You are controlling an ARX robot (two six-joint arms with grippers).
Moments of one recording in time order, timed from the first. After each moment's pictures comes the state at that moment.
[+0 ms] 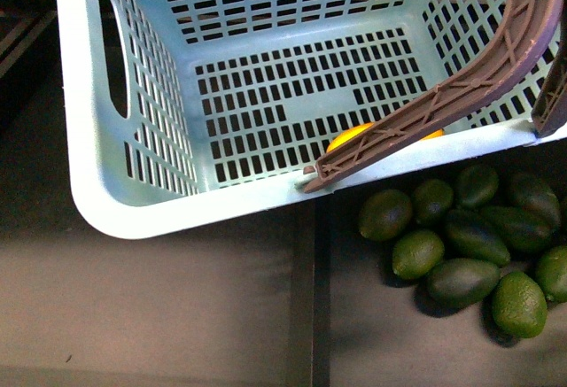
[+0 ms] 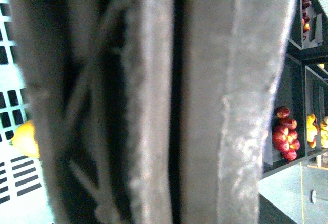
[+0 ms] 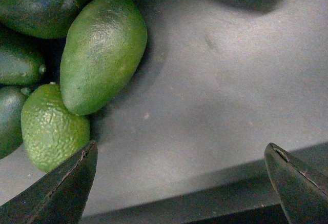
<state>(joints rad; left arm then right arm) -0.65 1.80 1.48 -0.27 0.16 -0.85 -0.63 2.23 0.60 0.52 -0.27 -0.14</state>
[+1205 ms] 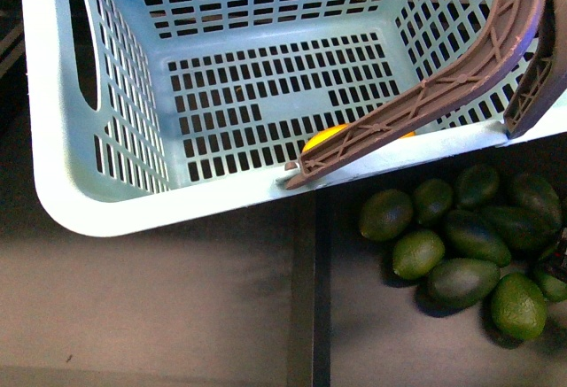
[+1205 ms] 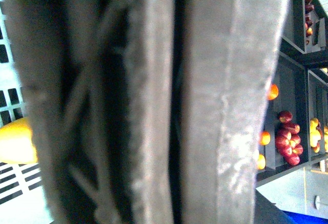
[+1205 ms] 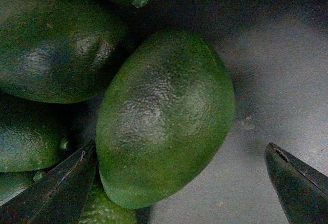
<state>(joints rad) -0.65 1.80 1.48 -0.27 0.15 -0.85 -0.40 2.50 0.90 0.48 -0.13 0.11</state>
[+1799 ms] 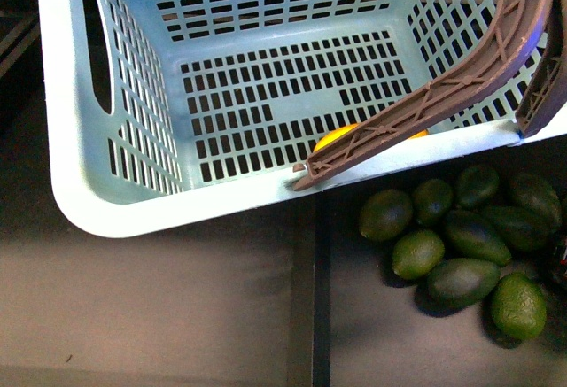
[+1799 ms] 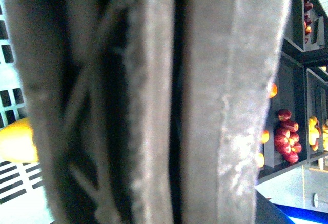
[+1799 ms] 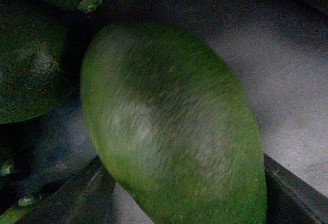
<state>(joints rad) -0.65 1.80 1.48 -0.27 0.16 -0.85 -0.40 2.53 0.92 0.49 -0.07 0.07</state>
